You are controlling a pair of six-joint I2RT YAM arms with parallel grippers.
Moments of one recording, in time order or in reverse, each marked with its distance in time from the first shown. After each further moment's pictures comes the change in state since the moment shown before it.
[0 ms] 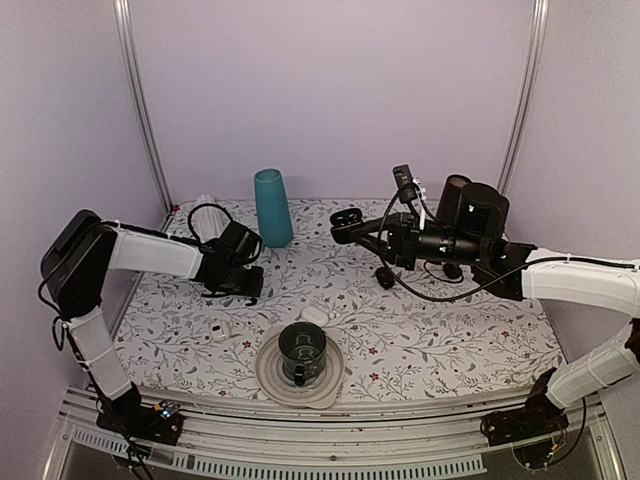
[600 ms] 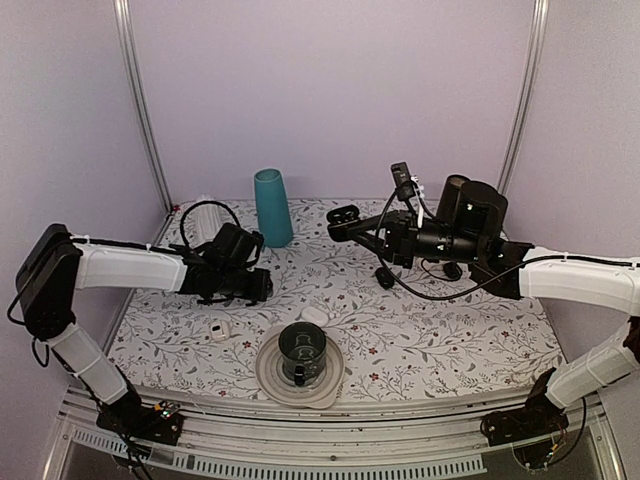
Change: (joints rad) left arm -0.102 -0.190 -0.097 0.040 0.044 -0.016; right arm 0.006 0.016 0.014 0.027 -0.003 0.008
